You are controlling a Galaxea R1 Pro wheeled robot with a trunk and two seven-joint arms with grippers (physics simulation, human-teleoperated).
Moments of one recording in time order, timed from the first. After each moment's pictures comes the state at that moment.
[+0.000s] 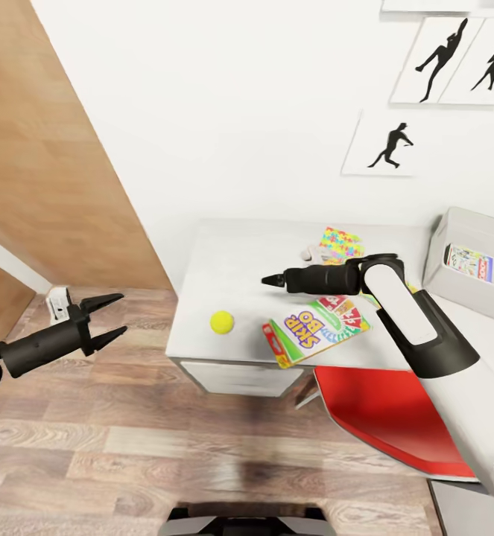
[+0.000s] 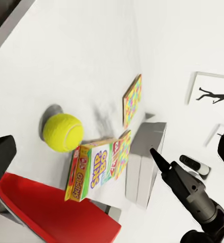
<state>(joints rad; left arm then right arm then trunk) -0.49 0.39 0.25 -1.60 2.12 0.96 0.53 -1.06 -0.25 0.47 -1.47 -1.20 1.05 -0.27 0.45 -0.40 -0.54</state>
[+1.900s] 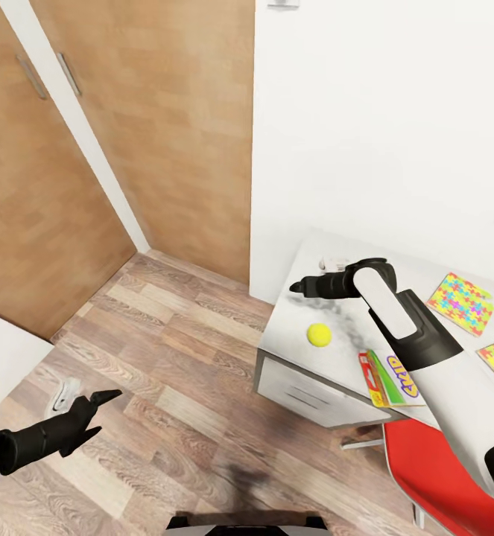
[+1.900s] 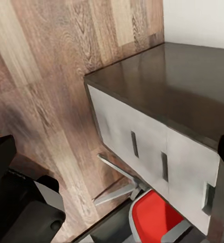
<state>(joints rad) -0.17 0.26 0.34 -1.59 1.59 0.97 0.54 -1.07 -0.22 0.46 -1.30 -1.07 1.05 -0.52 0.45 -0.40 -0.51</state>
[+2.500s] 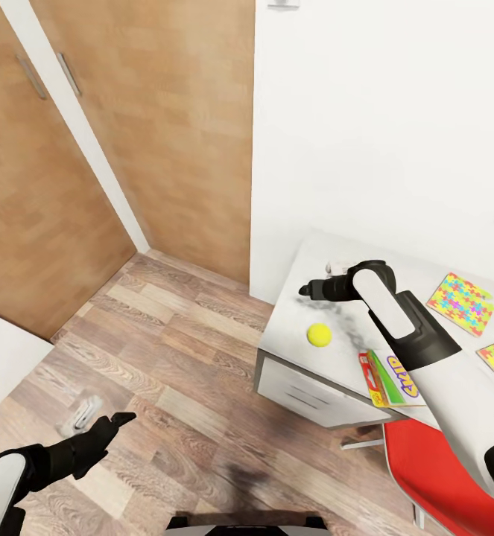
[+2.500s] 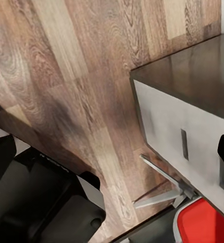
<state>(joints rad) -0.16 0.09 0.34 -1.59 1.24 0.97 0.54 -1.07 -0.23 0.46 -1.26 -1.06 1.05 -0.62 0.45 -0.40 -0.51</state>
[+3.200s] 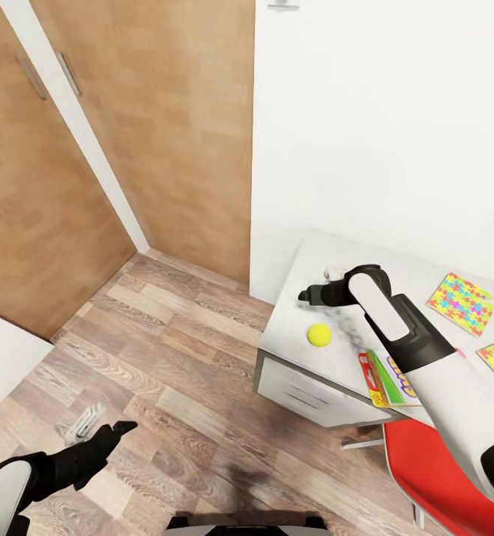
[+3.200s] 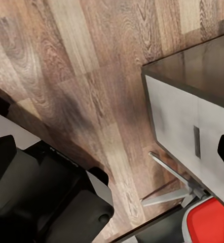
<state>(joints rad) -0.14 0.06 0.34 -1.59 1.18 0.97 0.54 -1.06 -0.21 0.47 -1.23 -1.06 1.05 -0.63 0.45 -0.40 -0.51</state>
